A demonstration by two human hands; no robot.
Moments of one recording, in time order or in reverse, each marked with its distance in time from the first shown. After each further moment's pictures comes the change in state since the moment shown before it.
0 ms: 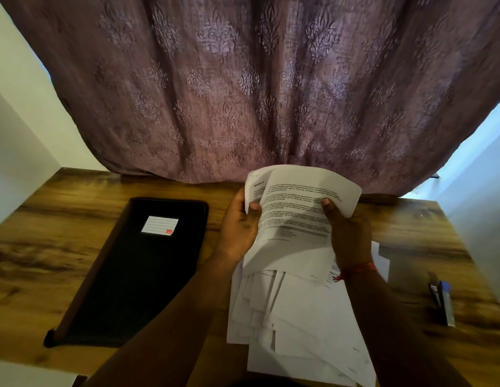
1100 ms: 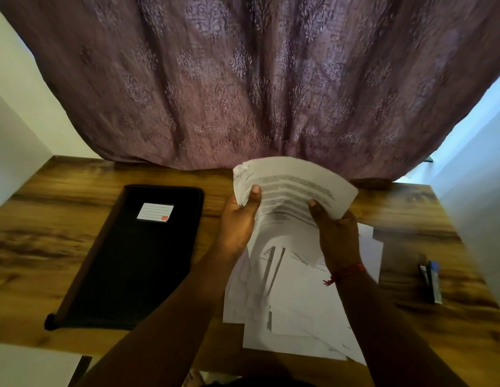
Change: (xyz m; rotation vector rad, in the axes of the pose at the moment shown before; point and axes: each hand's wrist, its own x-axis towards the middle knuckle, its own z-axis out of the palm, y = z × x) left_hand -0.019 0.008 0.018 -0.131 0.094 -0.138; right_hand -0.035 0.008 -0.005 -0.022 -0.051 0.002
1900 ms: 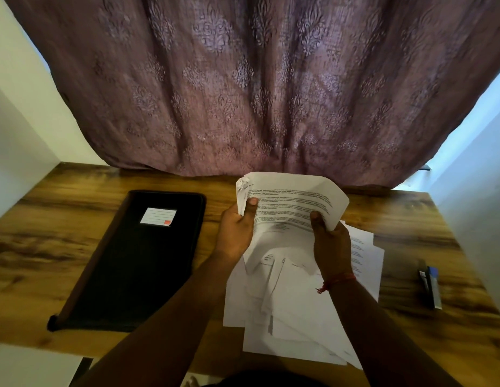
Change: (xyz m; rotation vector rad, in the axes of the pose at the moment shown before) left_hand -0.007 -0.009 -0.012 0.305 0.038 0.009; right_hand -0.008 0.016 0.002 -0.168 0.068 0.045
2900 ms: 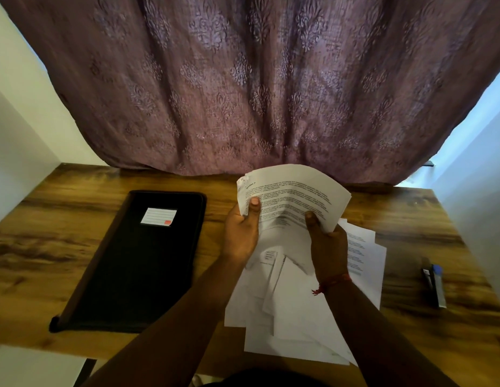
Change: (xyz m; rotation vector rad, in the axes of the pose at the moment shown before) left_hand -0.008 0.007 0.015 -0.090 0.063 -0.044; right_hand -0.005 0.006 0.007 0.112 -0.015 0.066
